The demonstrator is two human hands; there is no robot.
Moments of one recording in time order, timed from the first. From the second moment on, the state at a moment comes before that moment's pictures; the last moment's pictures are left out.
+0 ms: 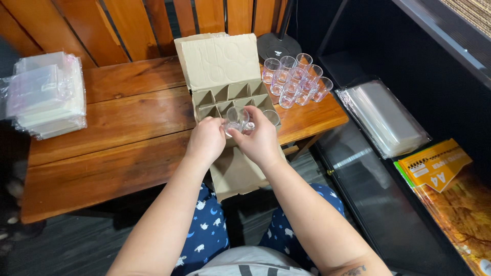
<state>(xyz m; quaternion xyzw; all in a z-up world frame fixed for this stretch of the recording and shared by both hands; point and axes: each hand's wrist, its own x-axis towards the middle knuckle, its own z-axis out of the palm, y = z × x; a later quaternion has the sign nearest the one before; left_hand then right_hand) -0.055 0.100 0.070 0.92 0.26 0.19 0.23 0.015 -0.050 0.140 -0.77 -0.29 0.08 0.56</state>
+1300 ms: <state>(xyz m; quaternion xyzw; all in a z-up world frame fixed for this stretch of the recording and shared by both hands) -0.052 0.090 0.078 0.90 0.29 0.21 0.24 0.043 -0.078 0.112 -0.80 -0.47 -0.02 0.38</state>
